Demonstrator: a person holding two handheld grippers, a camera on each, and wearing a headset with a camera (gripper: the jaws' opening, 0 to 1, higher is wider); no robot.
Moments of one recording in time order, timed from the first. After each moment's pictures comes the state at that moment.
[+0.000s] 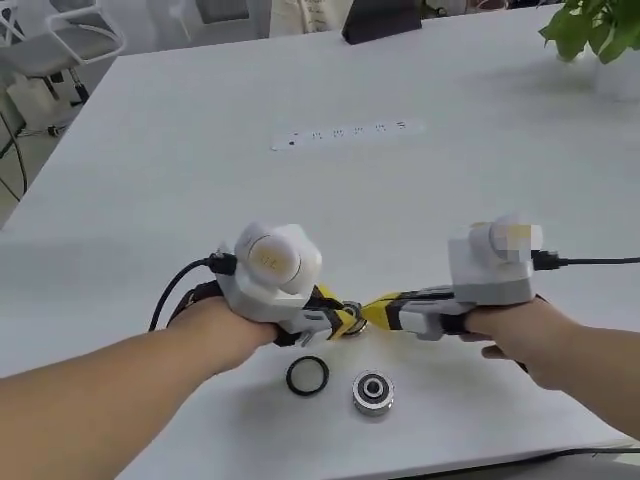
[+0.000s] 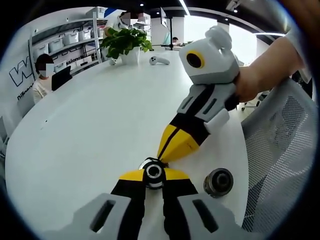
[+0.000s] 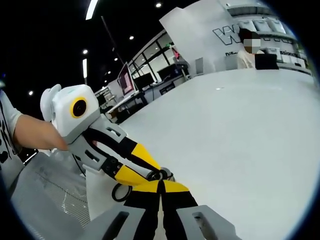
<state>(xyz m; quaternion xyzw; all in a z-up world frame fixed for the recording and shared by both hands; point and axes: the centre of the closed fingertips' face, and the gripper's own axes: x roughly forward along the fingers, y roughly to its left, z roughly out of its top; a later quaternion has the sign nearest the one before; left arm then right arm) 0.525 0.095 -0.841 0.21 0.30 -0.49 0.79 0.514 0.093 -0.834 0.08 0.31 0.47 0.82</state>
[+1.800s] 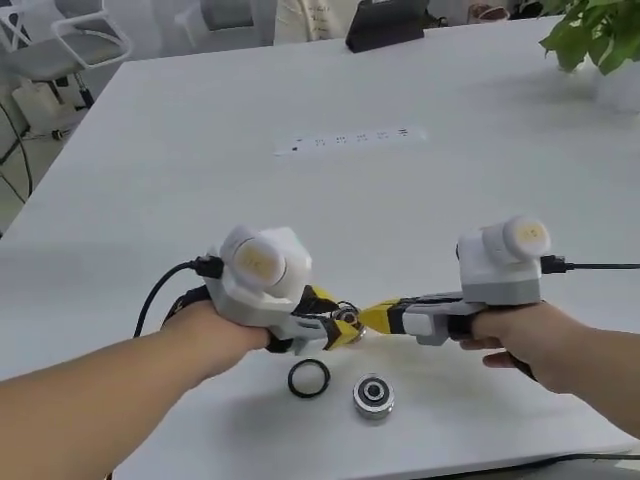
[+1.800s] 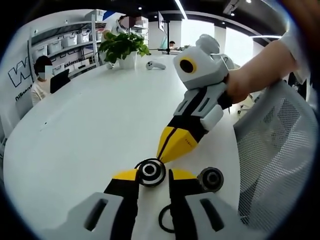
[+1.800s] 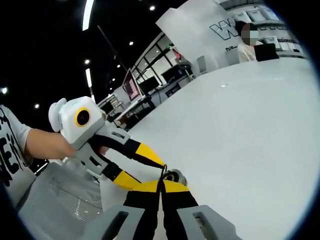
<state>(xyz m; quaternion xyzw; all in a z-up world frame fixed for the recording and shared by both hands) 0.511 0.101 -0.826 0.19 0.28 -0.51 0.79 0.503 0.096 -0.823 0.14 0.31 0.50 0.80</state>
